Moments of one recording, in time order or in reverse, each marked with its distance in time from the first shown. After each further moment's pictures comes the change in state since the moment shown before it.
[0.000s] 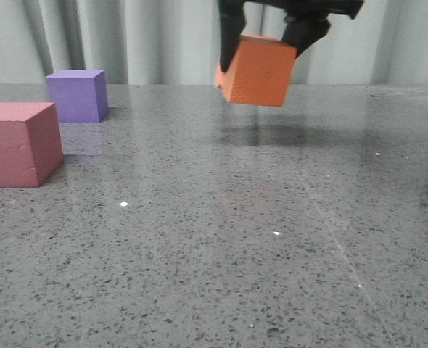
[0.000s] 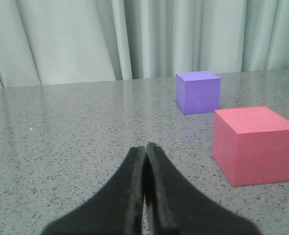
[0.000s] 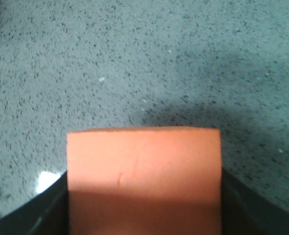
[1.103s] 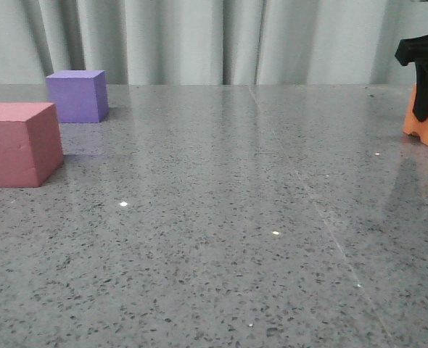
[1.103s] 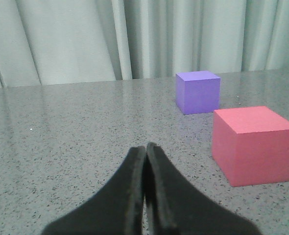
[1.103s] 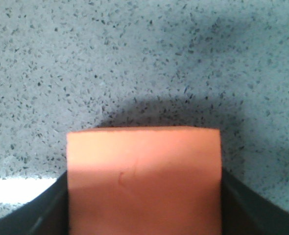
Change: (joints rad) left arm 0.000 0.000 0.000 0.000 0.000 0.000; right arm -0.531 -0.123 0.346 0.069 -0.106 -0.390
